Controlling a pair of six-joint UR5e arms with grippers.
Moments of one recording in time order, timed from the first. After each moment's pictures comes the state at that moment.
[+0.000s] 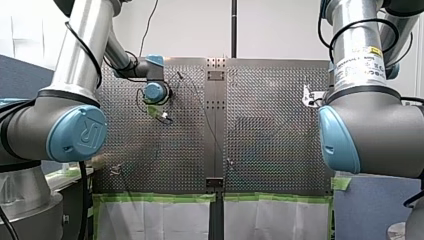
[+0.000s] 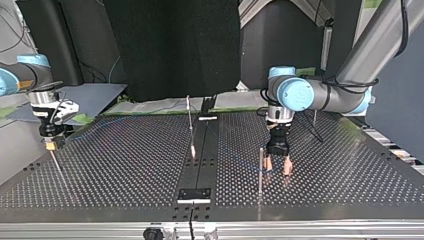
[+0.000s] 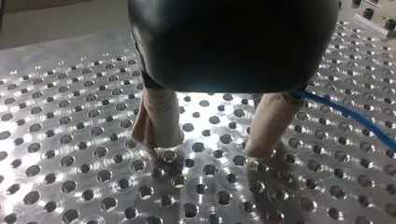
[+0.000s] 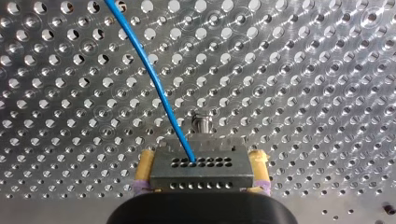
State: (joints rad) left arm -0.16 -1.87 -1.68 -2.61 -1.72 -2.75; right arm 1.54 -1.05 1.44 -0.41 1.21 1.60
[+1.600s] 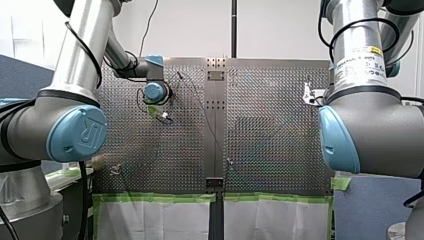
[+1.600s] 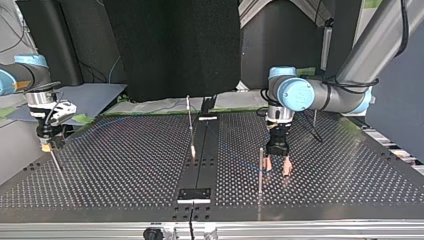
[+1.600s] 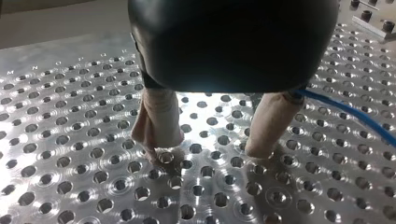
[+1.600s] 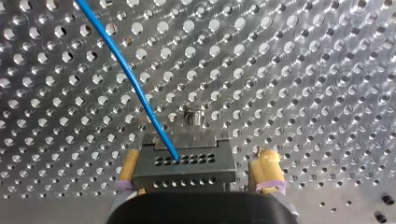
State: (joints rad) left arm -0.16 -1.87 -1.68 -2.60 -1.70 -2.75; right arm 1.54 -1.06 1.43 -0.40 1.21 1.63
